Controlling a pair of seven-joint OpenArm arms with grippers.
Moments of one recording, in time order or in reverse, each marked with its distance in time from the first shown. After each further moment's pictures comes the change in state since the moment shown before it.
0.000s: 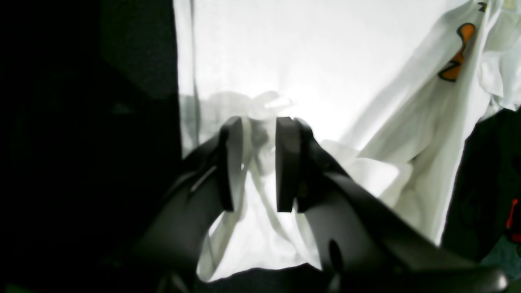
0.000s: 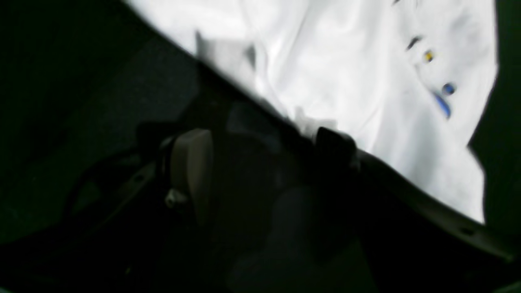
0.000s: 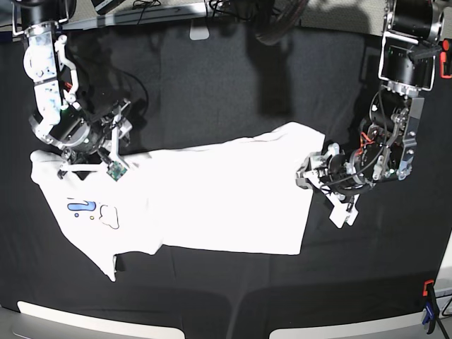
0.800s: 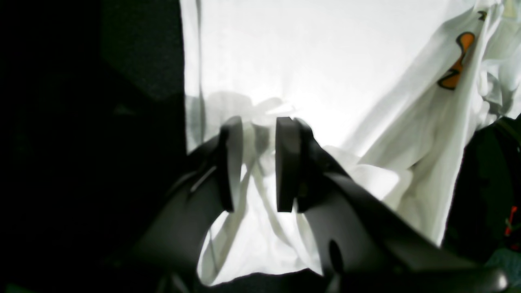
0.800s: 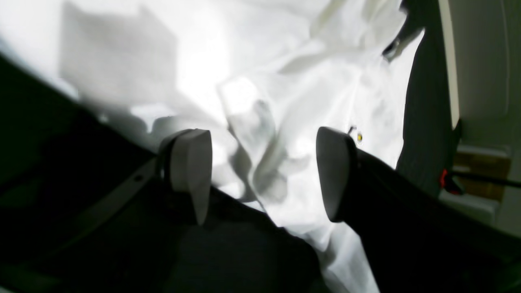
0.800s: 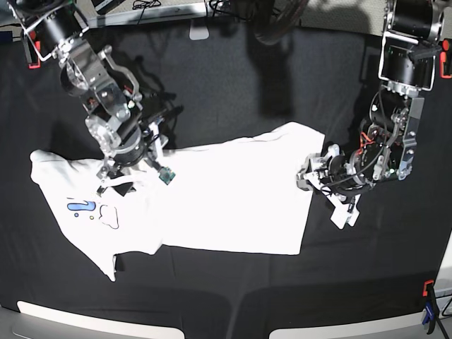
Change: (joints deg) left arm 0.0 0.0 0.0 0.0 0.0 0.0 -0.8; right arm 9.5 0.1 -26.3 -8.6 -20.4 -22.5 4.5
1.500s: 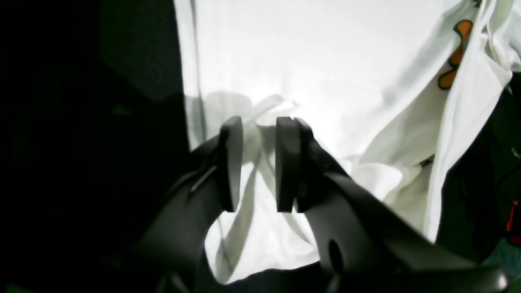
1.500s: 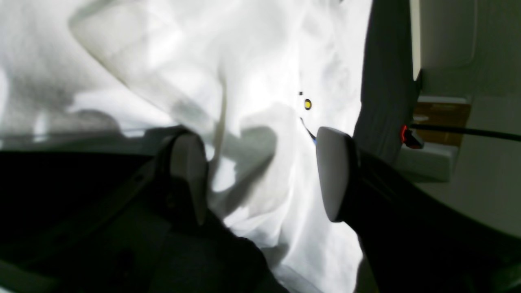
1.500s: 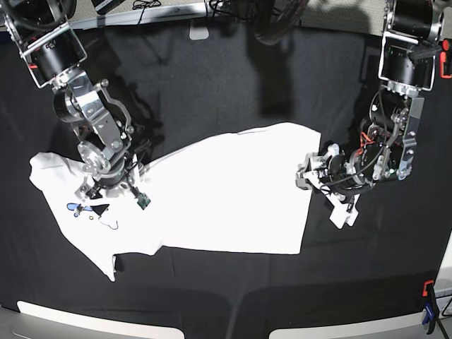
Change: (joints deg) left arm 0.0 0.0 0.0 0.0 0.0 0.0 0.0; right arm 7.9 -0.2 0.0 -12.5 -4.1 -4.9 -0.6
